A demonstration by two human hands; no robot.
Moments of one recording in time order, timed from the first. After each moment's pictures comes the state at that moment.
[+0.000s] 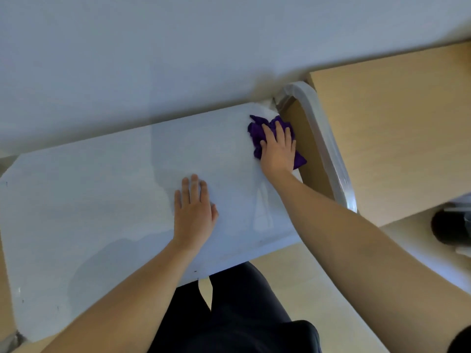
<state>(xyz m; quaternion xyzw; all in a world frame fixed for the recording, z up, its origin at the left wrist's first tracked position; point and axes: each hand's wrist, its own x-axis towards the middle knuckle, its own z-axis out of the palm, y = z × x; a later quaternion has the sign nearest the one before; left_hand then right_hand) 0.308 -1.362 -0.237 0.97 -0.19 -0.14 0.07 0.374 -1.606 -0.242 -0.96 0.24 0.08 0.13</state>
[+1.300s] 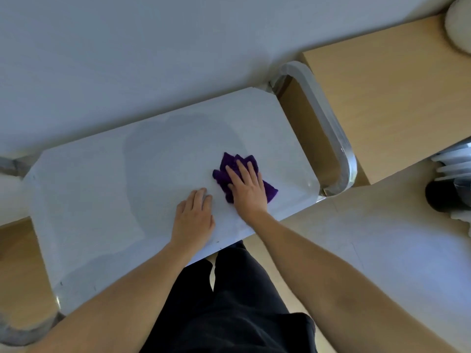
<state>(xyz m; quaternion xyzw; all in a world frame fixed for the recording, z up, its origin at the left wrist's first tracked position) 0.270 -1.275 -0.233 0.93 -0.32 -0.15 0.04 0.254 -1.453 -0.246 -0.97 0.14 0.09 0.17</state>
